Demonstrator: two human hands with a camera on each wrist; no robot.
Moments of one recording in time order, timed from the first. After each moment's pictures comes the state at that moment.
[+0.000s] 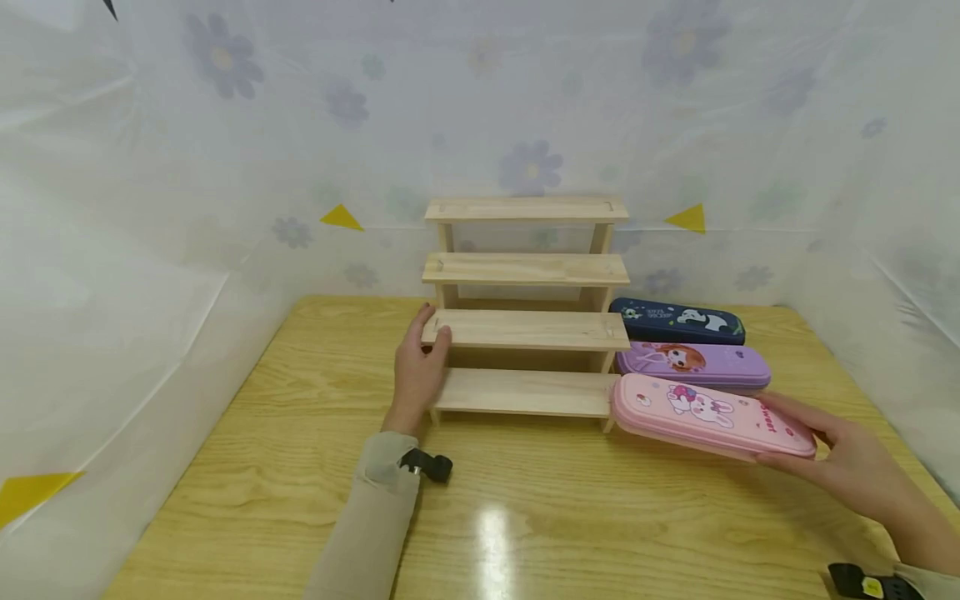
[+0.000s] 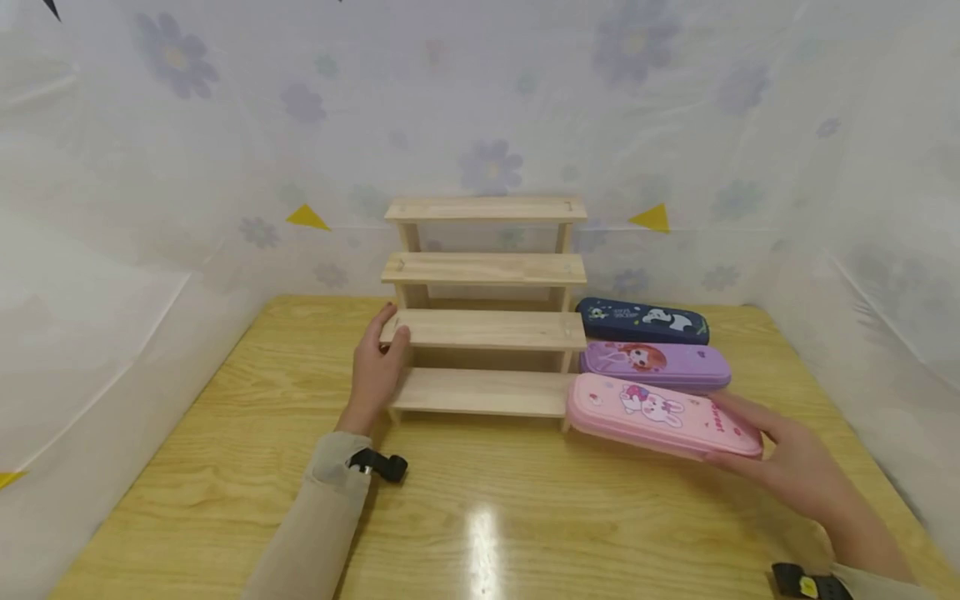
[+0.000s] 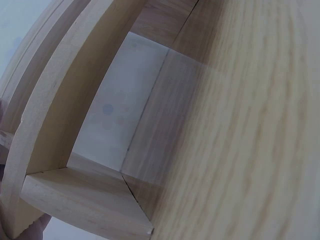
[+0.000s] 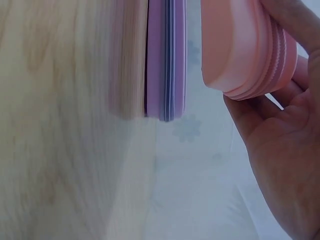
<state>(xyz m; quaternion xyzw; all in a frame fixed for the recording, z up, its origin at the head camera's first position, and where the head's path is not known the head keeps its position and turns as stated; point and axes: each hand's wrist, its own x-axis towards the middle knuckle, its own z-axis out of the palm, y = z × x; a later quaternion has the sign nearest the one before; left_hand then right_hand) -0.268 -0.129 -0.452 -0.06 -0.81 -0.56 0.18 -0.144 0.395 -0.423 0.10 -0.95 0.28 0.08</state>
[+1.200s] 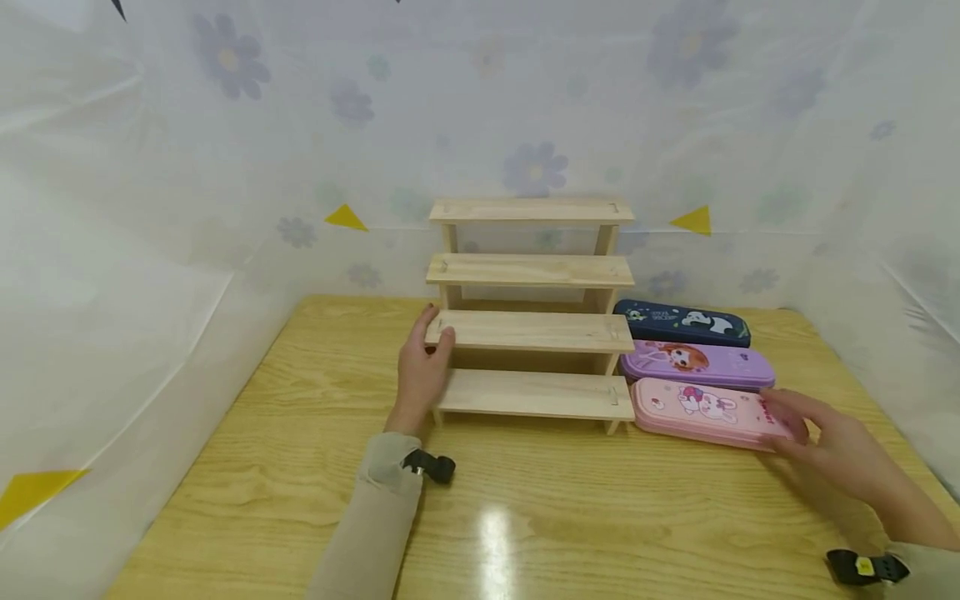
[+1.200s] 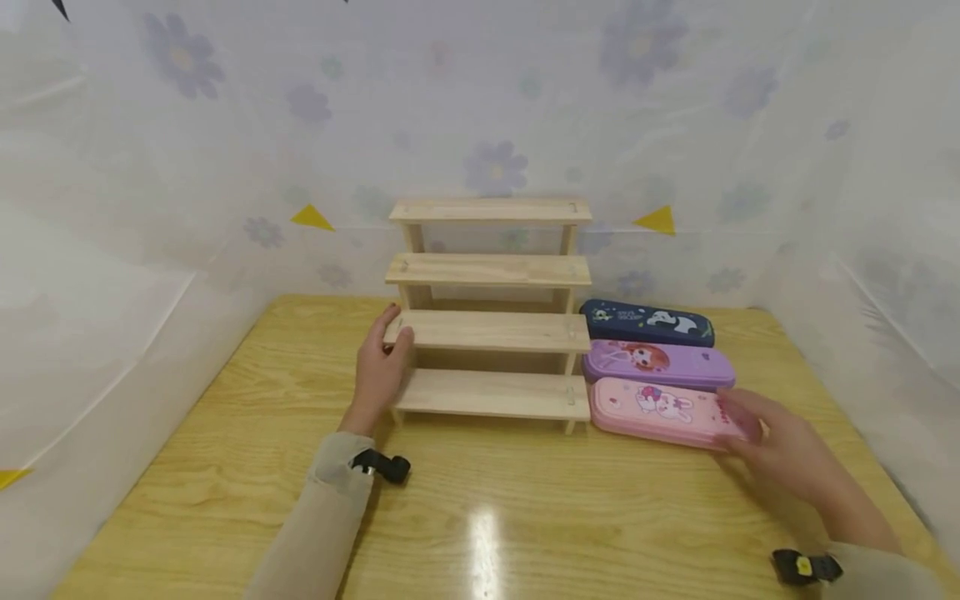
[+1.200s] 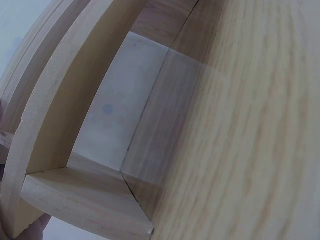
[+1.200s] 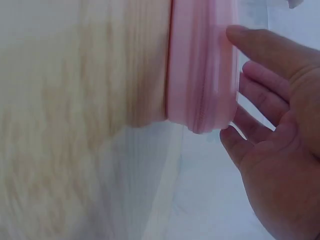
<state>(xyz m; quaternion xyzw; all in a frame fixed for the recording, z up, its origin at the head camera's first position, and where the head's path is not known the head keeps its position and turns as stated) -0.269 -0.129 -0.452 -0.06 -0.81 -0.55 0.18 -0.175 0.412 -0.440 0.14 -0.96 0.25 0.04</state>
